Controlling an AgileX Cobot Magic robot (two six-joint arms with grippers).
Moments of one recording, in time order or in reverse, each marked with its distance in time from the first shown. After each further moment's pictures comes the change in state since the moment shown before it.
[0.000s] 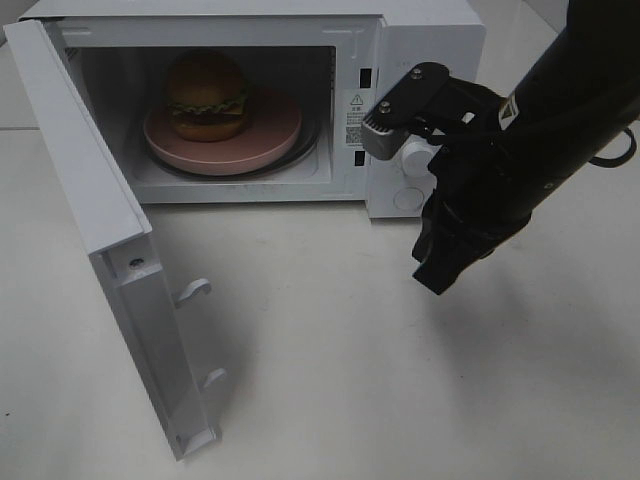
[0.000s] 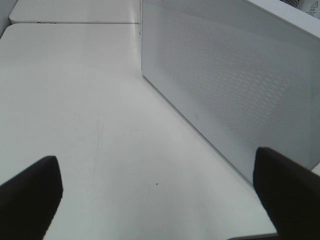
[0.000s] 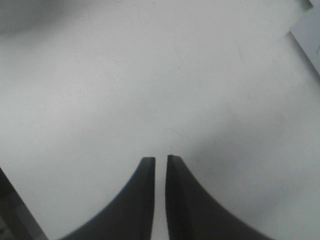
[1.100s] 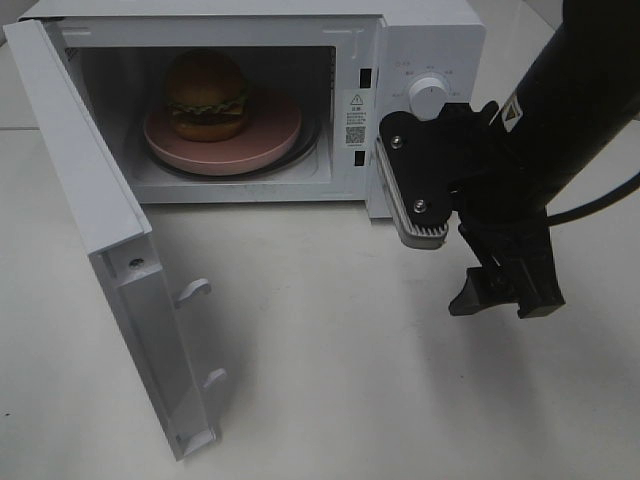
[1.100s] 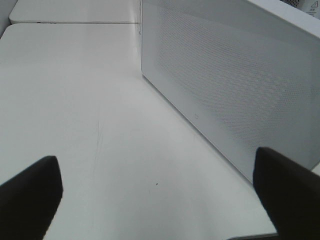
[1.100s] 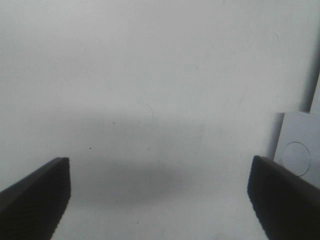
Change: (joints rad) left arm 0.000 0.000 0.000 0.000 0.000 0.000; right arm 0.035 -0.001 -0.013 -0.106 0.058 -0.642
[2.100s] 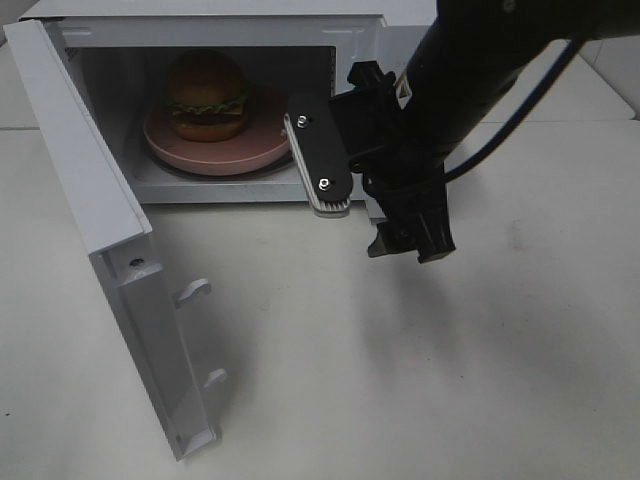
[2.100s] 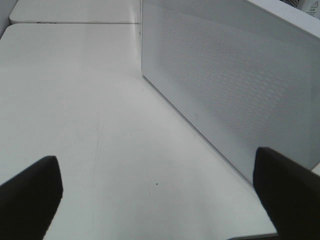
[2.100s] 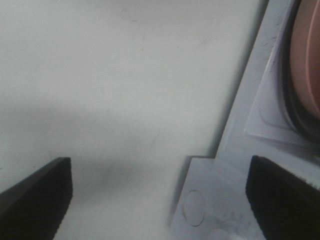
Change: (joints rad) left arm 0.000 0.000 0.000 0.000 0.000 0.000; right arm 0.081 0.179 -0.189 -0.133 -0.132 0.019
